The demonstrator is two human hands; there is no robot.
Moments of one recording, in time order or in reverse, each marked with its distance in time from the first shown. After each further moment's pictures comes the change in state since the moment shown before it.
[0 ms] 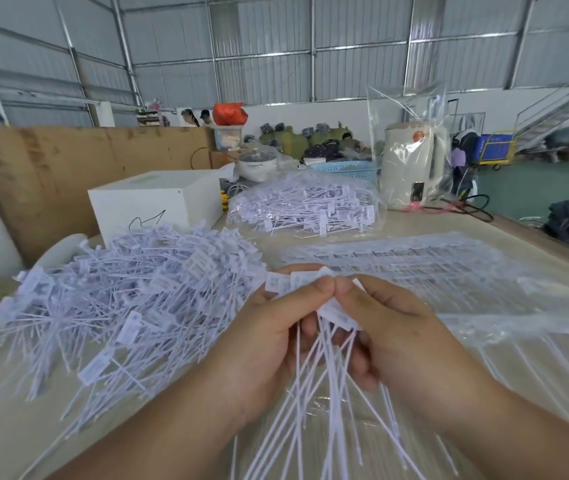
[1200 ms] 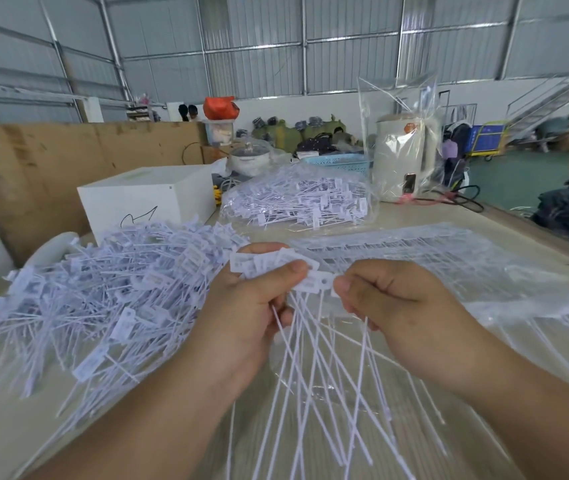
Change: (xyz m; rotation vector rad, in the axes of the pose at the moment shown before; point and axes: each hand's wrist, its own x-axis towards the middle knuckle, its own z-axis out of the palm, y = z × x) left_hand 0.011 0.011 0.001 0.042 0.479 0.194; right_hand 0.002 -0.013 -0.022 -0.448 0.049 -0.139
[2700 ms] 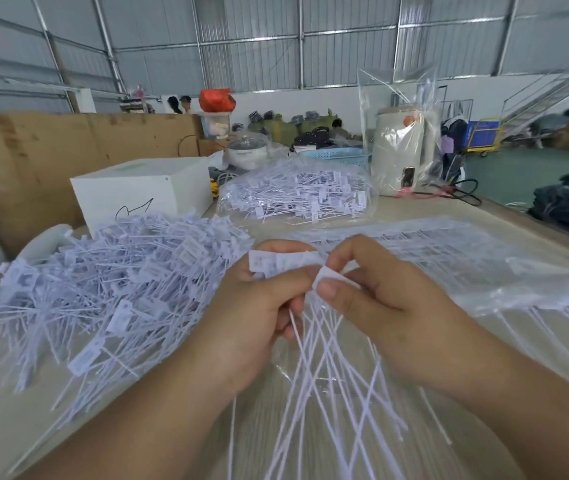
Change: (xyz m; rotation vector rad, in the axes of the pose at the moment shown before) left_hand -0.001 -0.004 -0.009 0.158 -0.206 0.018; right_hand -0.001 0.001 0.011 -0.041 -0.074 -0.135
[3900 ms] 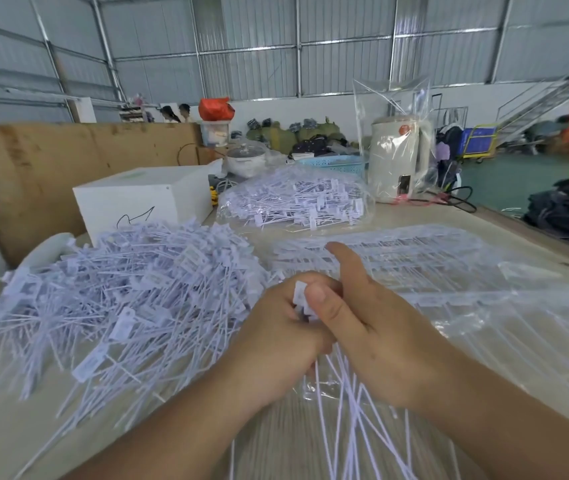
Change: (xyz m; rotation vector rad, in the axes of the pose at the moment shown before) left_hand -0.007 -0.016 0.010 0.446 -0.144 0.093; right_hand -0.004 -0.006 0.015 -0.339 -0.048 0.253
